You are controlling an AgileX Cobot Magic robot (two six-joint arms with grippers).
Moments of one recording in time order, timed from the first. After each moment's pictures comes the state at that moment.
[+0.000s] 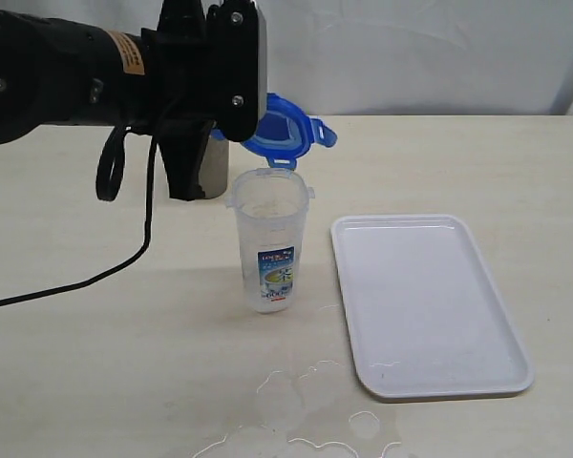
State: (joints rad) left arm -0.52 1.50 -1.08 -0.01 0.16 1.24; right arm -0.07 0.00 0.00 0.01 0.35 0.01
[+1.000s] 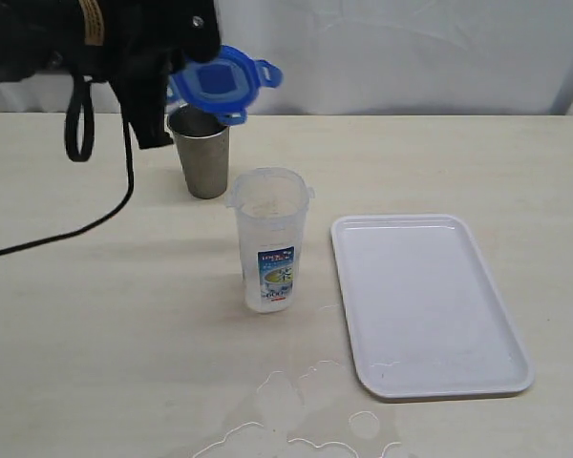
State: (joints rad) left arm -0.44 1.50 -1.16 0.60 0.29 0.50; right arm -0.07 0.00 0.00 0.01 0.35 0.01
